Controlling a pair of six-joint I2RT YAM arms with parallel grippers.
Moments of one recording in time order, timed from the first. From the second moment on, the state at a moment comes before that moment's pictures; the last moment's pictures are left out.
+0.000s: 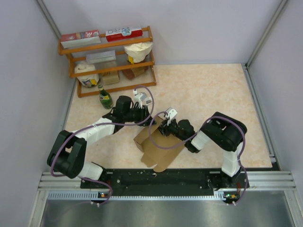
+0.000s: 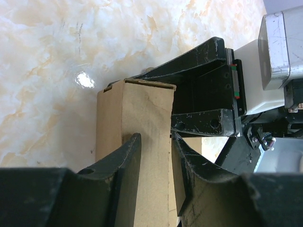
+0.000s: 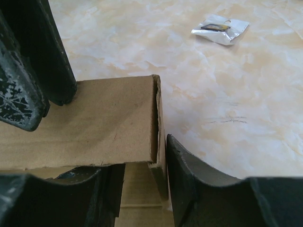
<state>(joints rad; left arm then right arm) -0.46 1.43 0.75 0.08 0.61 -0.41 0.82 1.91 0.50 1.23 -0.05 0.09</state>
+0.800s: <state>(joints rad) -0.47 1.43 0.75 0.08 0.60 -0.41 0.82 1.83 0.43 1.21 -0.05 0.09</state>
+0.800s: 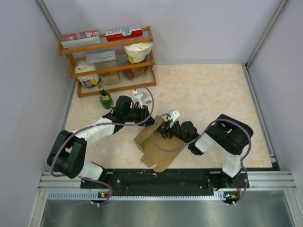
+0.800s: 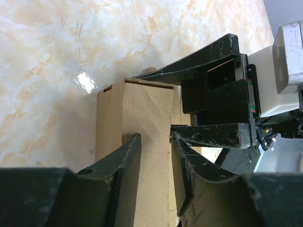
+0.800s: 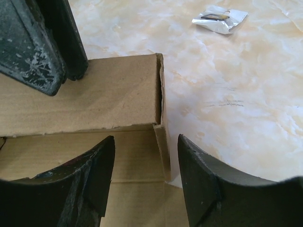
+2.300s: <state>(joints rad) -0.47 1.37 0.75 -0.02 0.53 -0.38 0.82 1.68 0.33 1.11 -0.07 0.10</state>
